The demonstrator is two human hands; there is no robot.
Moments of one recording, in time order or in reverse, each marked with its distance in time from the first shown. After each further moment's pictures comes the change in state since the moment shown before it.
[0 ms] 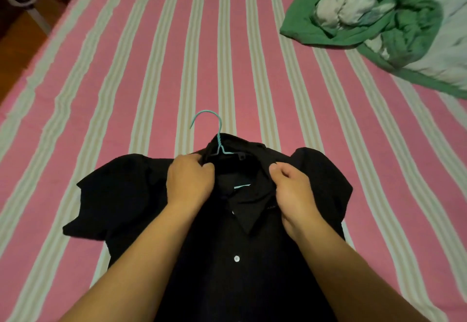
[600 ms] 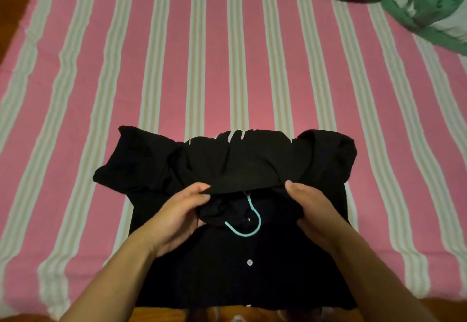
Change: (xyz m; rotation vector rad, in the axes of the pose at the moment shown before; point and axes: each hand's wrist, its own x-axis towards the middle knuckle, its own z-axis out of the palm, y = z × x) left_hand -0.085 -0.113 -0.045 -0.999 -0.810 -0.349; right_hand -0.074 0.042 -0.046 0.095 -0.330 0.315
